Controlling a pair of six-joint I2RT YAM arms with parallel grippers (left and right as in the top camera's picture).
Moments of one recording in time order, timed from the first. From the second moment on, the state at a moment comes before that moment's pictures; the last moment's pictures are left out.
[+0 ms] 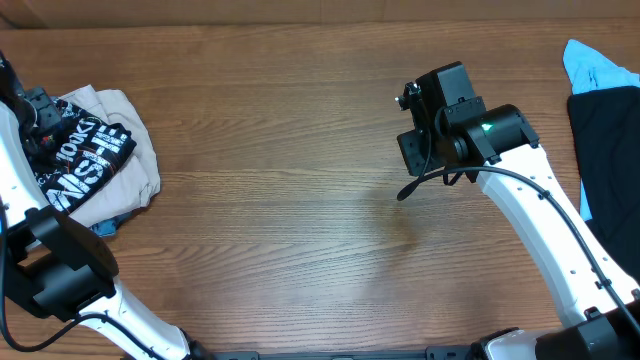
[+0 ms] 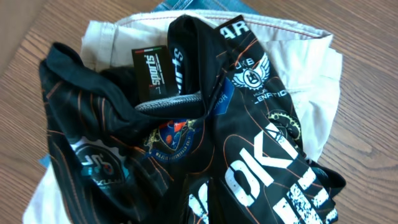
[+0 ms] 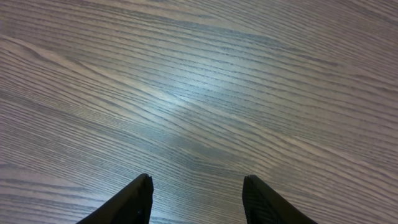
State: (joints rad) left arm 0.56 2.05 1.99 -1.09 -0.06 -0.05; right arm 0.35 1.56 1.46 -1.06 0.05 -0.01
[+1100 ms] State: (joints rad) left arm 0.64 2.24 2.08 -0.89 -0.01 -0.13; right arm 0.35 1.56 1.46 -1.07 0.05 -0.01
